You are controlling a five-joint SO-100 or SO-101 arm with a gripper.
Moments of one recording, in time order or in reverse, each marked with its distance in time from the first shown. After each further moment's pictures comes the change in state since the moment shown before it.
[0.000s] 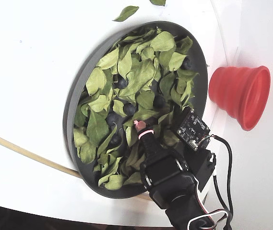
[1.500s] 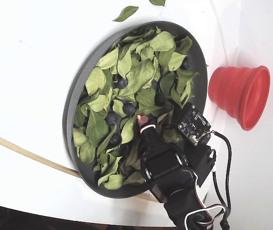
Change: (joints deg) arm 0.5 -4.3 -0.5 0.2 0.0
